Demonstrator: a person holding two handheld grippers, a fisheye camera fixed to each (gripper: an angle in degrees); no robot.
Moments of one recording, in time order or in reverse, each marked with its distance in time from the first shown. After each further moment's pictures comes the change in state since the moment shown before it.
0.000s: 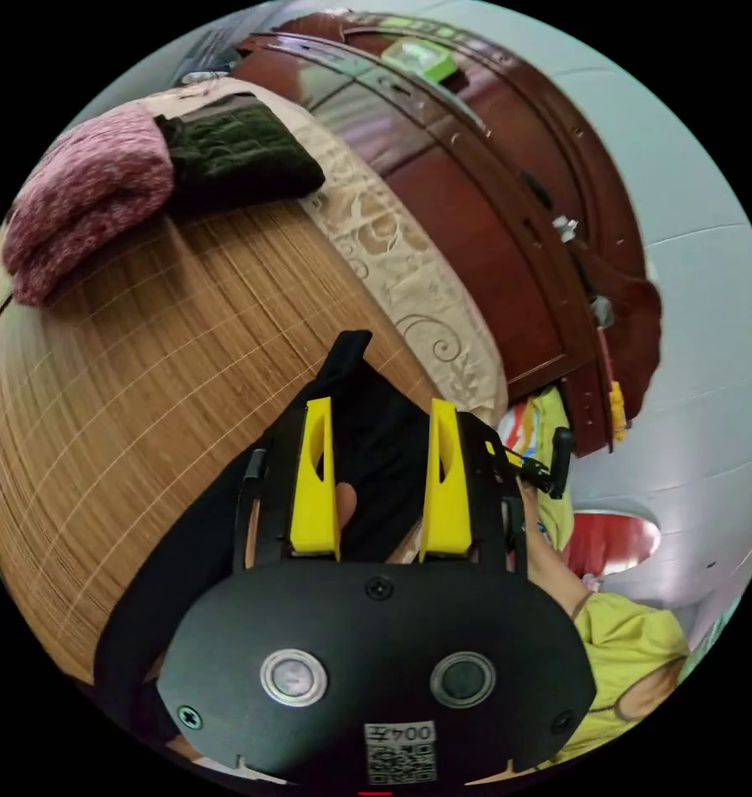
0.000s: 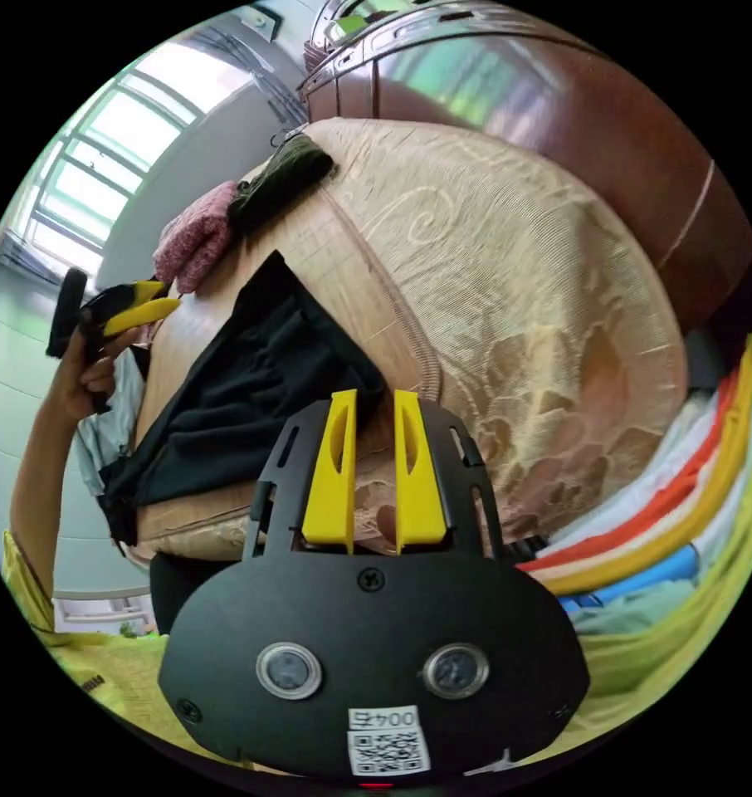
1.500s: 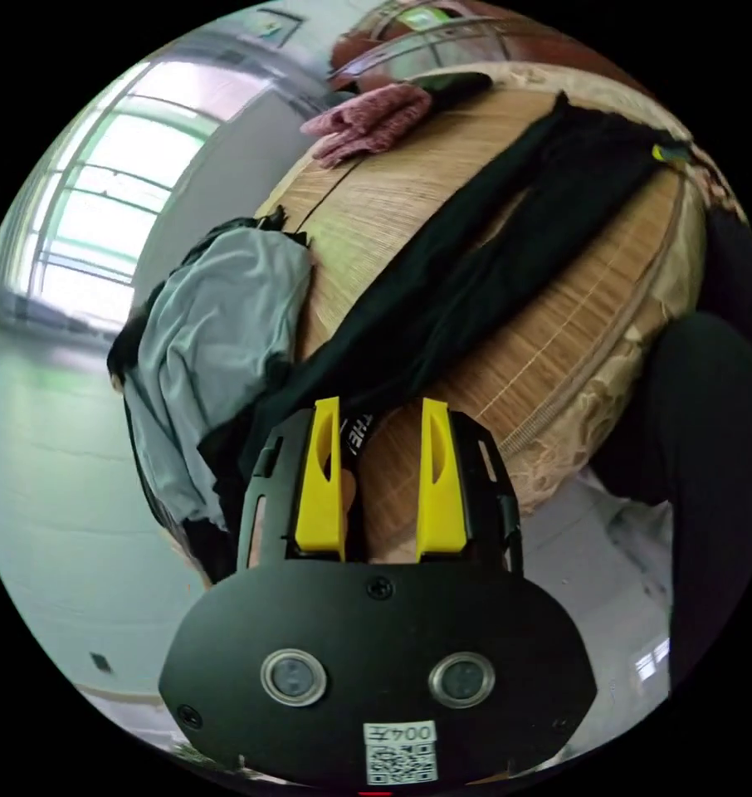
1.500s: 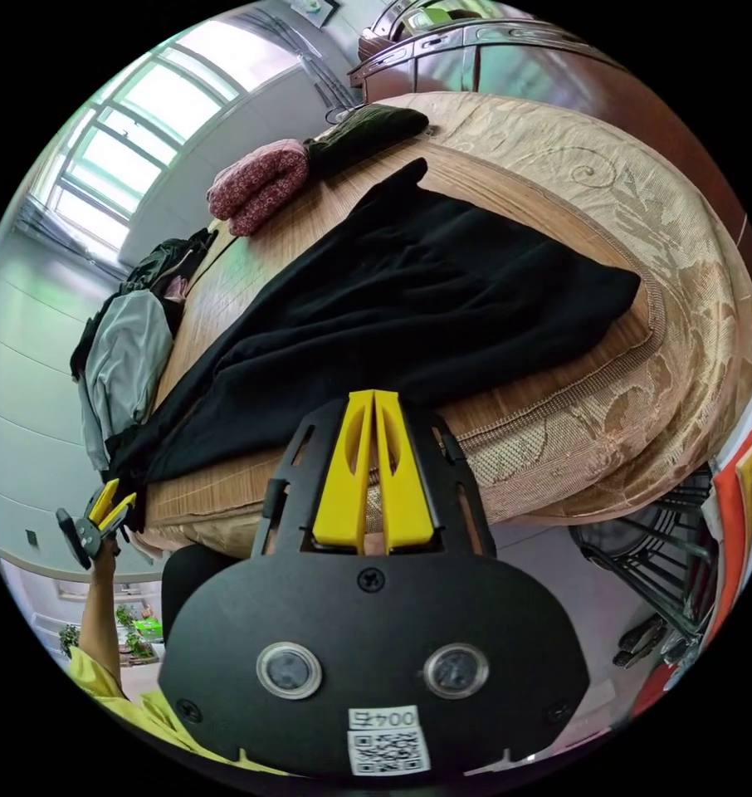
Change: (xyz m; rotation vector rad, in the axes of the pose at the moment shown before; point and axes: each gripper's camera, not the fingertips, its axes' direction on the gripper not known) left arm -0.116 0.375 -0.006 -0.122 -1.260 0.186; right arm -0.096 0.138 0.048 -0.031 -0.090 -0.052
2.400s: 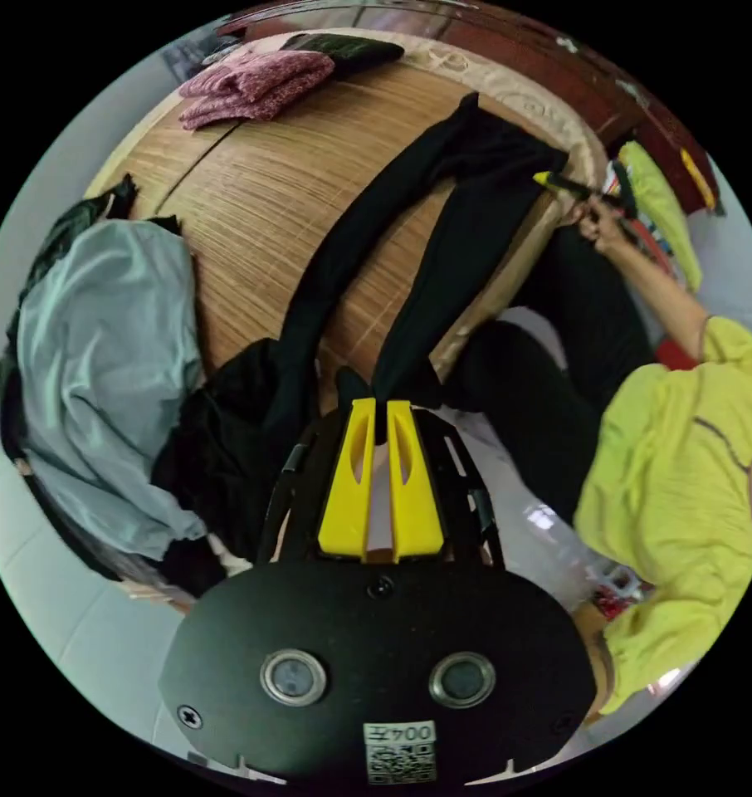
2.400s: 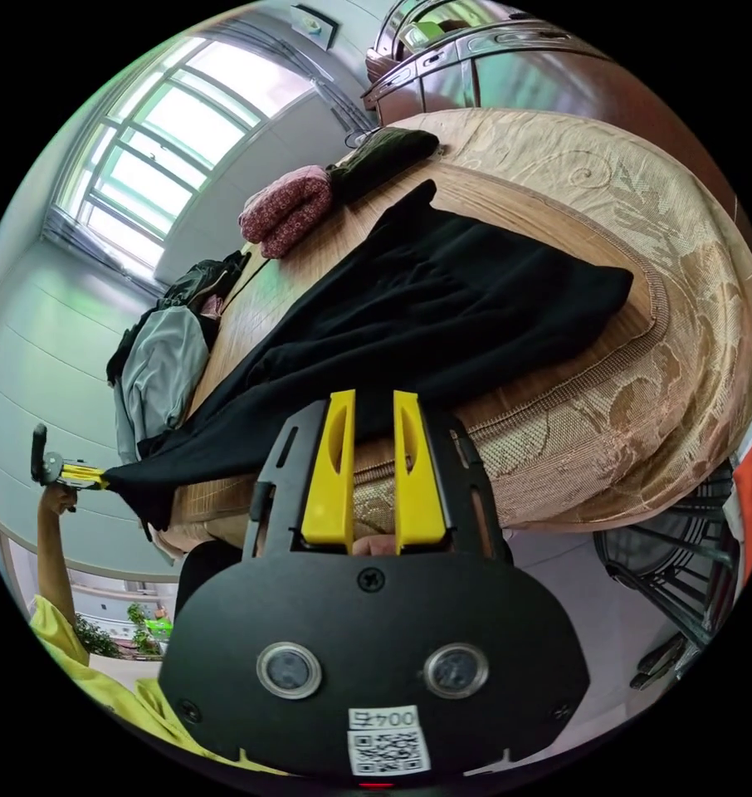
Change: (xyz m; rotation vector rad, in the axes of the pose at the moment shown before) left arm -0.160 -0.134 0.005 -0.271 0.707 0.188; right arm 0.039 0.029 -0.044 0.084 -0.118 -0.018
